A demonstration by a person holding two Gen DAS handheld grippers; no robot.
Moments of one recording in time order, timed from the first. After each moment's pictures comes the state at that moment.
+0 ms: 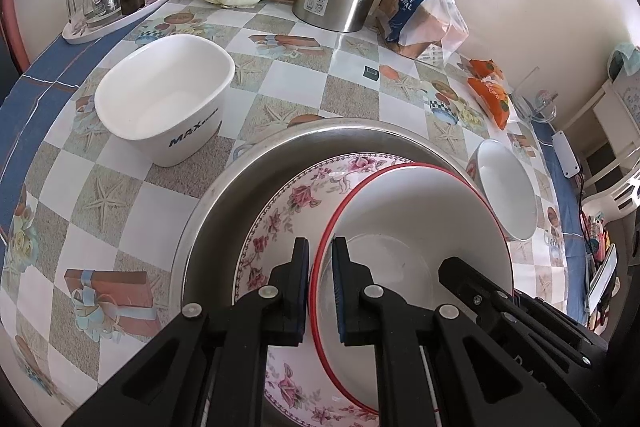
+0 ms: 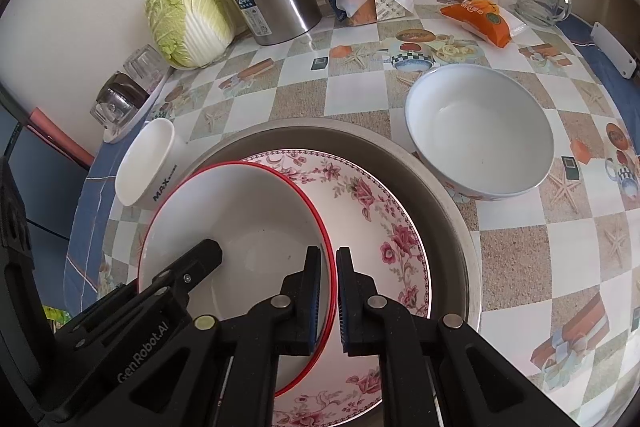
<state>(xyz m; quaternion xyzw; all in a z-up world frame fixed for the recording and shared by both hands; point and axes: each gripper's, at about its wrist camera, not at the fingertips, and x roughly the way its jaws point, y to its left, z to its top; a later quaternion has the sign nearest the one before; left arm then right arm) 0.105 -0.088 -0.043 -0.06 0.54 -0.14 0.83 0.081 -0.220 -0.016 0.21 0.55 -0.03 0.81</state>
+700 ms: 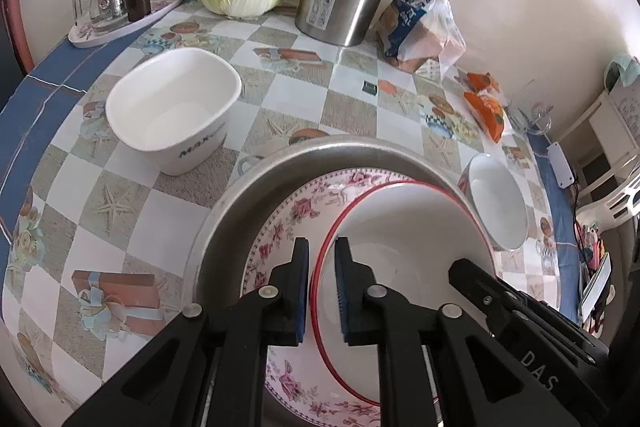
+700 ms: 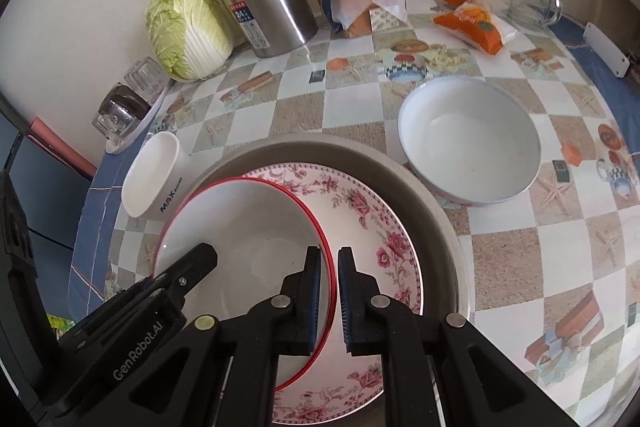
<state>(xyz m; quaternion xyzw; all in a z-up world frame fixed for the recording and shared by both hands) 0.102 -0.082 -0.029 -0.07 0.52 -0.14 0.84 0.078 -0.224 0.001 0.22 0.53 -0.04 0.82</state>
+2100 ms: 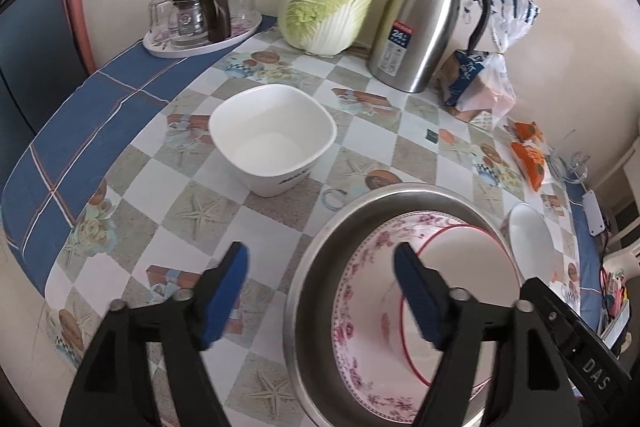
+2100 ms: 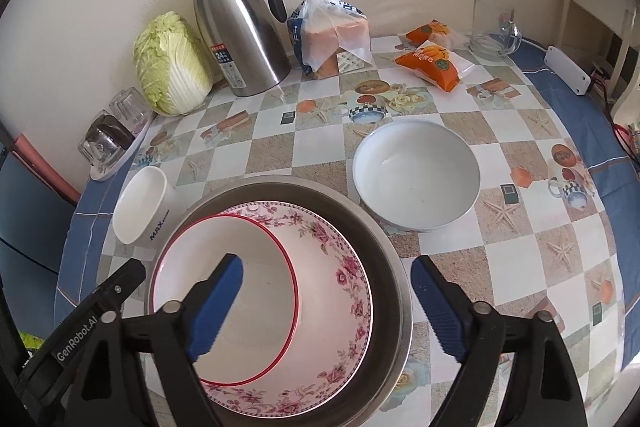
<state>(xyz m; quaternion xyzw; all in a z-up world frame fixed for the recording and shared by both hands) 0.091 -0.038 -0.003 -0.08 0.49 -0.03 0.87 0.066 -0.240 0.031 0.20 0.50 -0.10 0.83</state>
